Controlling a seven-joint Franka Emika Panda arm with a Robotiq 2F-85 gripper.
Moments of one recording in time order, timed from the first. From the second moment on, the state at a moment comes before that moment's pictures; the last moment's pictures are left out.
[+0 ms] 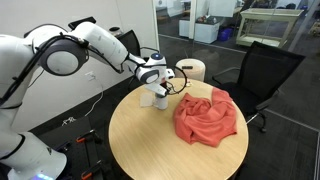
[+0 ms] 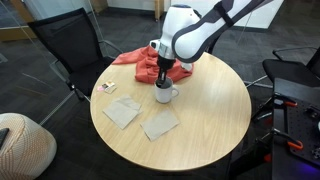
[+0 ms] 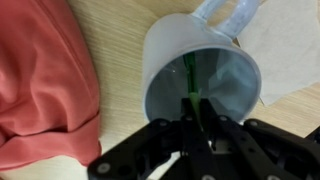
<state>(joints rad) -0.08 0.77 0.20 -1.70 0.08 2.66 -0.51</state>
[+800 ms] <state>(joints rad) -0.07 0.55 0.23 -1.93 0.07 2.83 -0.50</state>
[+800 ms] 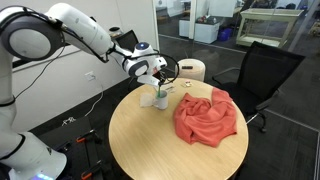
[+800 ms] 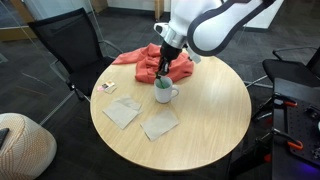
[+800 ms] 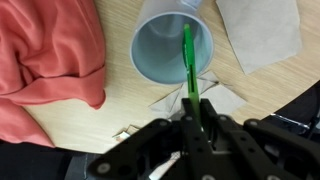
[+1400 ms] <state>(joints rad) -0.06 0.27 0.24 -2.21 0.05 3.05 -0.50</state>
